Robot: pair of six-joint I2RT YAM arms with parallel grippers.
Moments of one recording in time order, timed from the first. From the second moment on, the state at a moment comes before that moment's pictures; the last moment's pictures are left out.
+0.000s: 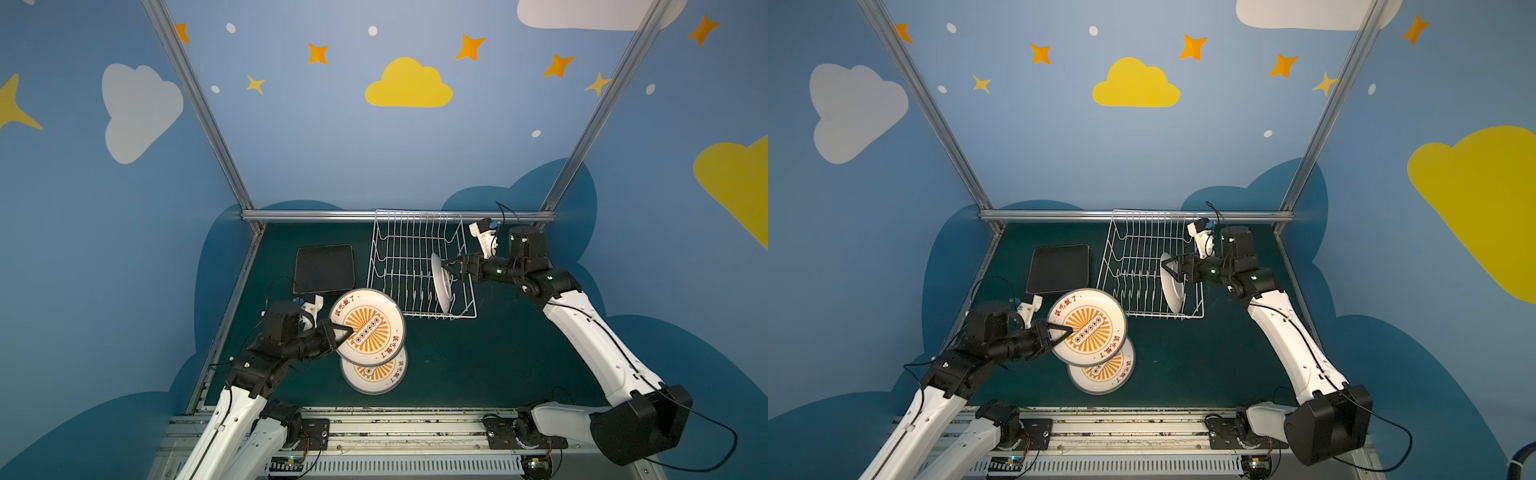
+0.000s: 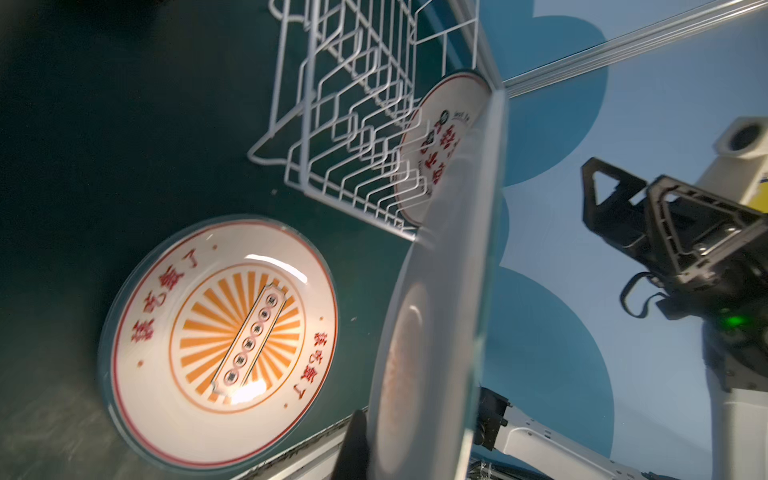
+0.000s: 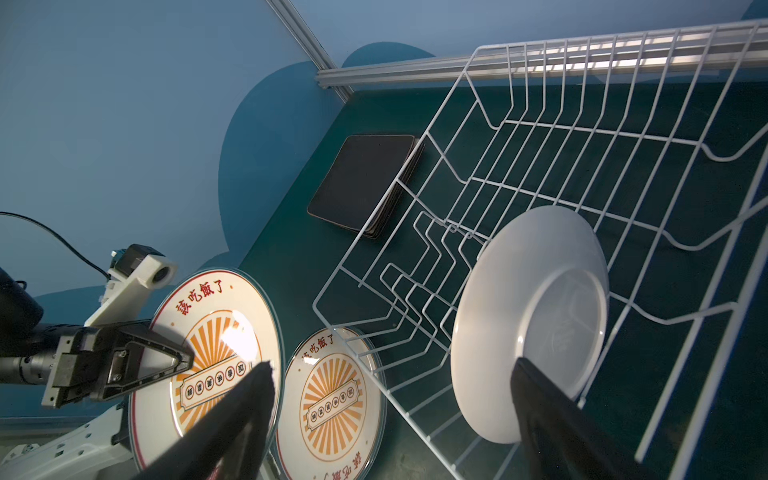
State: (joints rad) left arm -0.28 0.62 0.67 -0.74 0.56 -0.87; right arm 0.33 1.27 1.22 -0.50 -0.59 0.23
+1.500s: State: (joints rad) left arm -0.28 0.78 0.37 -0.59 0.54 -0.93; right arm 0.36 1.23 1.19 -0.50 -0.53 0.21
